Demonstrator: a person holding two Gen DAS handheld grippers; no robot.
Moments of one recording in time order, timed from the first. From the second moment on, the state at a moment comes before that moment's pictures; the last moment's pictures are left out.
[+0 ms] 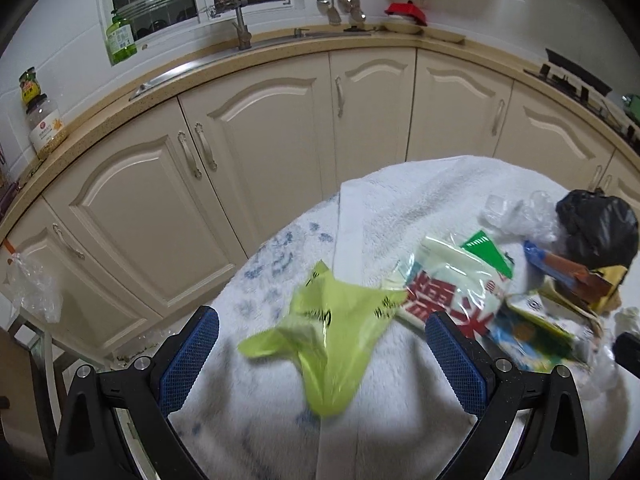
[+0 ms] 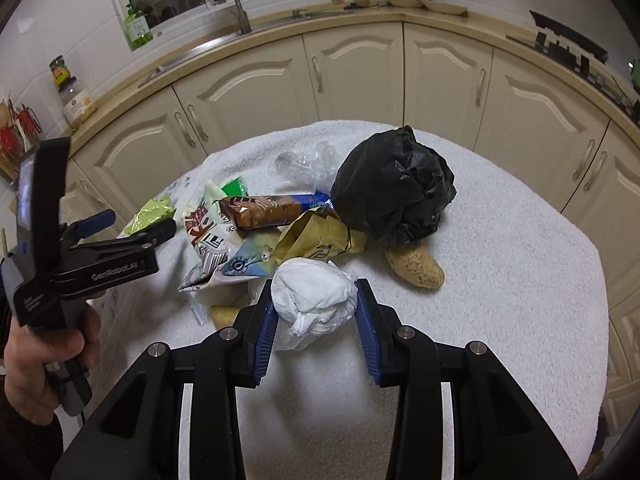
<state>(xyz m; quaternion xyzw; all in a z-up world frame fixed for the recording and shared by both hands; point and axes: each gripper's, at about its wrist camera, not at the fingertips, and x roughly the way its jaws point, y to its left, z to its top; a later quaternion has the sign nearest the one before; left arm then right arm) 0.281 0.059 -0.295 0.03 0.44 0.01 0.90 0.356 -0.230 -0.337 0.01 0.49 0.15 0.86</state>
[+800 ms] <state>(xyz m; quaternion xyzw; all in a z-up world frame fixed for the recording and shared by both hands) 0.271 0.073 -0.286 -0.04 0.41 -0.05 0.91 0.305 -0.256 -0.303 0.04 0.46 0.14 0.88</state>
